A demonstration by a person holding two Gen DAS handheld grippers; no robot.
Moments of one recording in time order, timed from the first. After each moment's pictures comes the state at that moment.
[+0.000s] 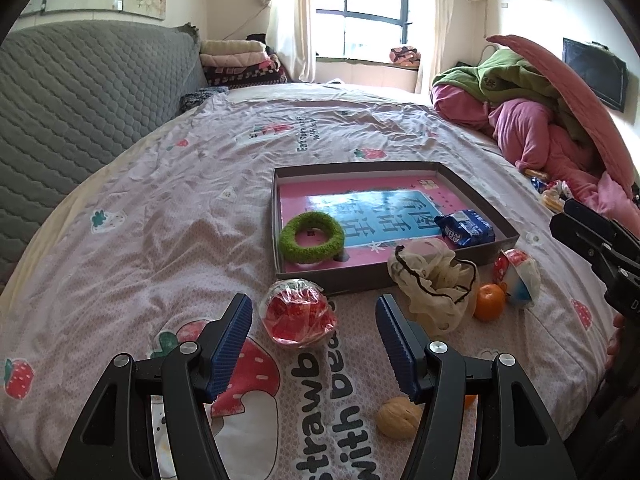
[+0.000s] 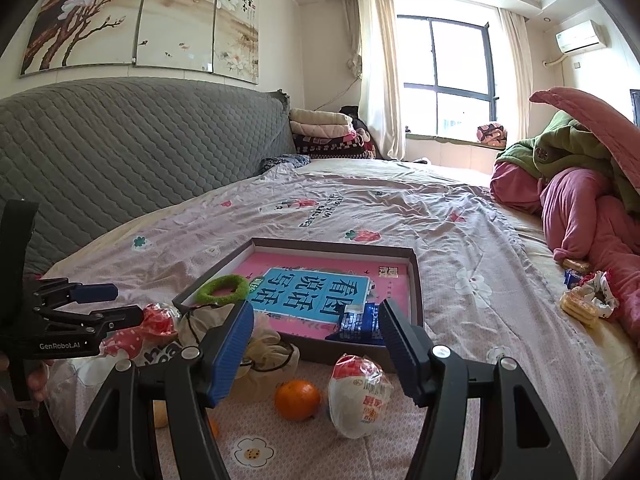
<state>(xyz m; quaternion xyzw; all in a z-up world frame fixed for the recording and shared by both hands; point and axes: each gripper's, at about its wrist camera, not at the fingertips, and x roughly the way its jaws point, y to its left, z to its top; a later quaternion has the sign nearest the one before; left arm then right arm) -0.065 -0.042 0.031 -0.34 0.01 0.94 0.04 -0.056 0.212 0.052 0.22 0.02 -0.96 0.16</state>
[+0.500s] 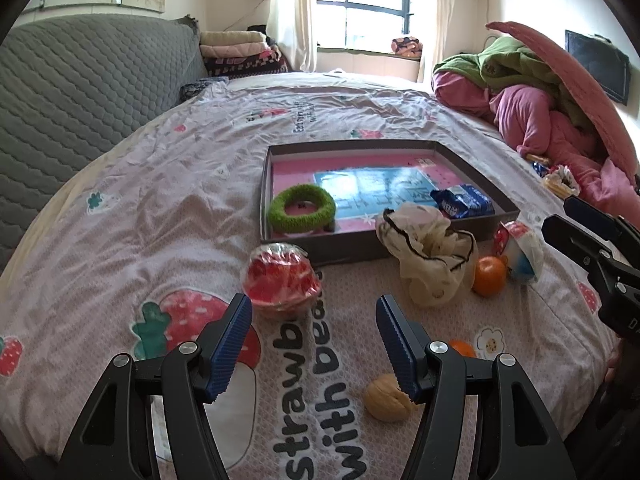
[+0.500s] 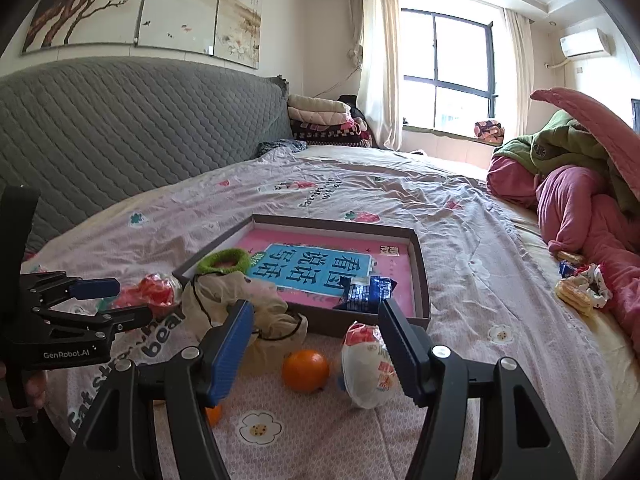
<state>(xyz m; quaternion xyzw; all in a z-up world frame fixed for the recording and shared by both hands) -0.056 -0.027 0.009 -0.36 0.01 0.93 0.03 -0.040 0.196 0.034 0.24 0.05 -0.96 0.15</state>
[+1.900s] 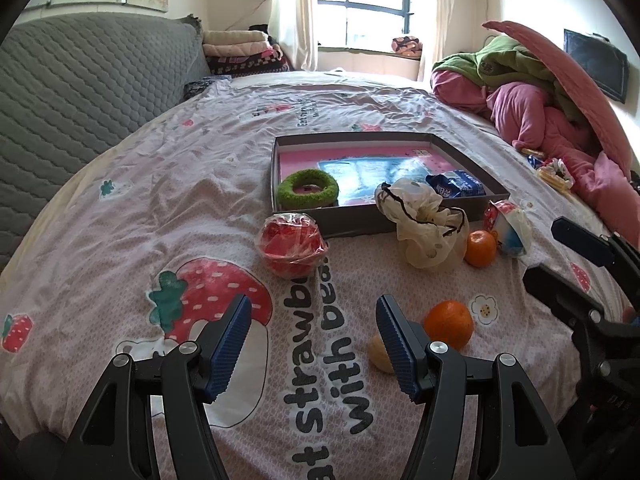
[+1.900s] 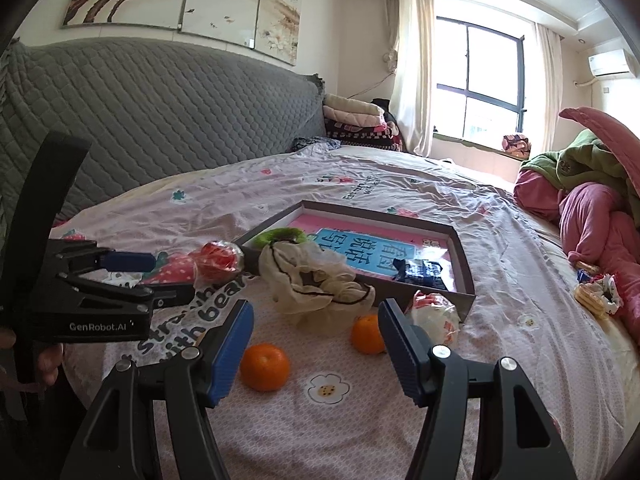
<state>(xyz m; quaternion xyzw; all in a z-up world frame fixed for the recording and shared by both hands) -0.023 -0.037 0.007 -0.36 0.01 0.93 0.03 0.006 0.157 0.020 0.23 0.08 -0.95 0.19</state>
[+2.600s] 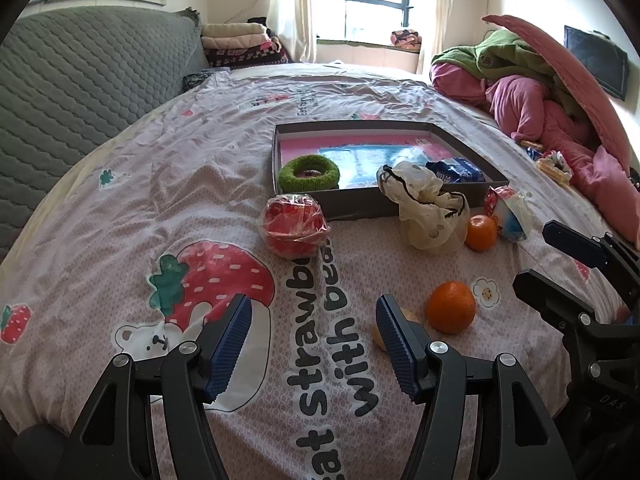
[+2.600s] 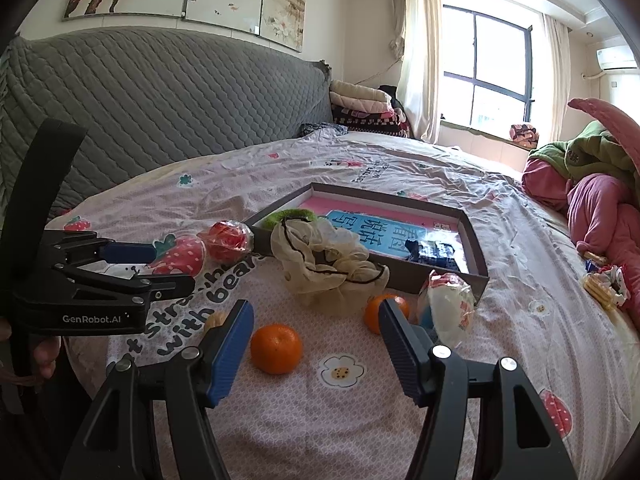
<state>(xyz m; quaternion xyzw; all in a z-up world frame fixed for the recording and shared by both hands) -0.015 -0.041 0.000 -0.38 0.01 0.93 0.04 0.007 0.152 0.009 0.26 0.08 -0.94 0.21</state>
